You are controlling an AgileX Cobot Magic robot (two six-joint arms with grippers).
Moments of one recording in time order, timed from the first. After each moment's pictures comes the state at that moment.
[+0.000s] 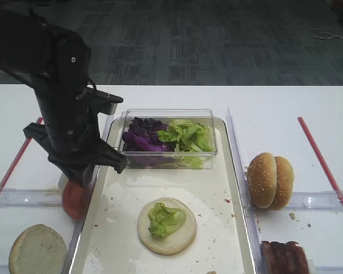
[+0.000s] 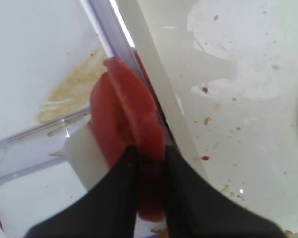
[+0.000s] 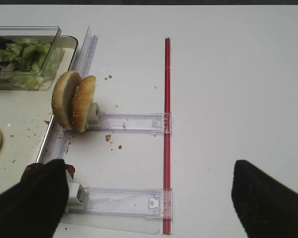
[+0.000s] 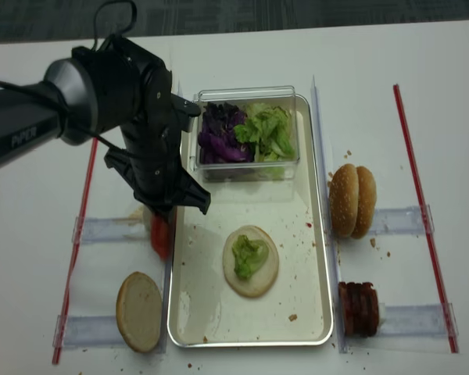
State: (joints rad) left arm -0.49 1.81 -1.22 0.09 1.04 -0.19; right arm 0.02 -0.01 -0.48 0.04 1.11 -0.02
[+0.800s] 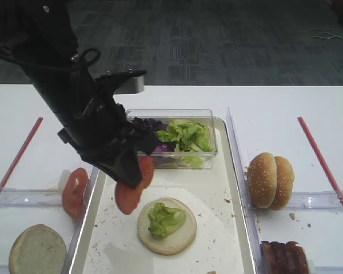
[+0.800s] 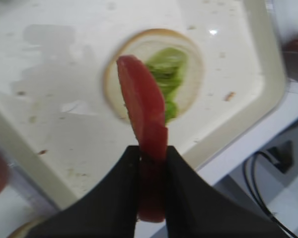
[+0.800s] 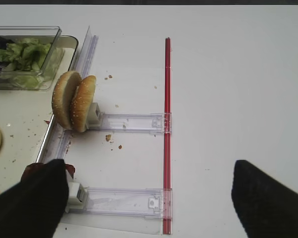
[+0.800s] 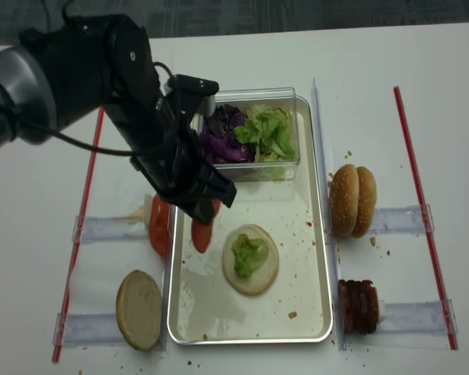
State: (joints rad) left arm -0.50 1.68 -1.22 -0.36 1.09 0.14; right arm 0.02 -0.01 -0.48 0.04 1.11 -0.02
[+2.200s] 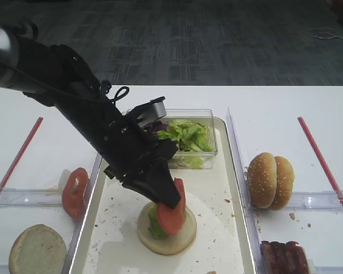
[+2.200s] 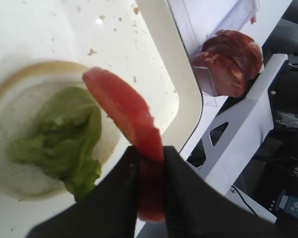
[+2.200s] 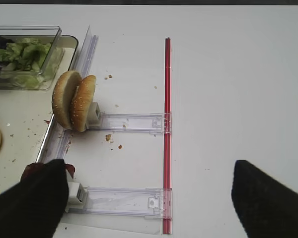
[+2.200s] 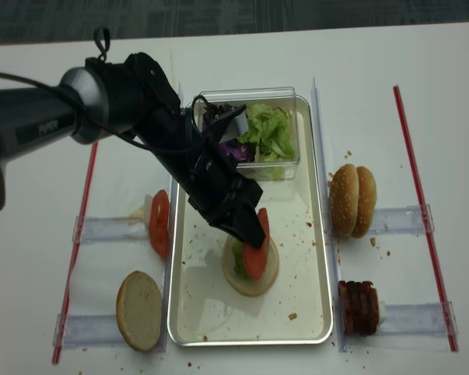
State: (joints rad) left arm -0.44 1.93 -1.22 -0.89 1.18 0.59; right arm 0.02 -0.01 -0.48 0.04 1.11 -0.02
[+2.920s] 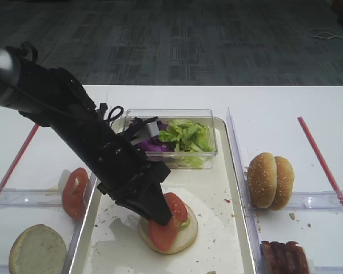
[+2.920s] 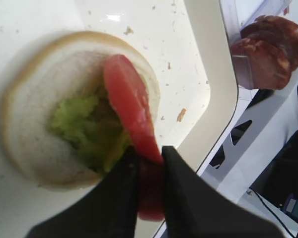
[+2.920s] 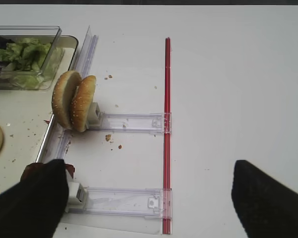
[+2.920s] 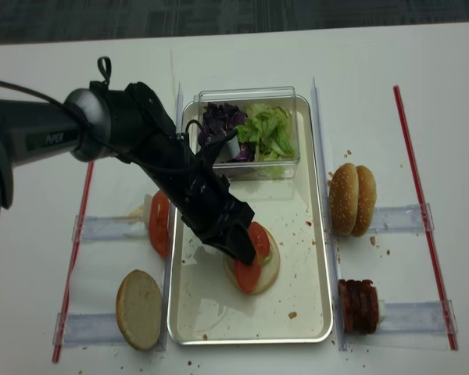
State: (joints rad) left arm -0.43 1.95 -1.13 -0.90 1.10 0.67; right arm 0.02 -0.01 -0.48 0.04 1.11 -0.02
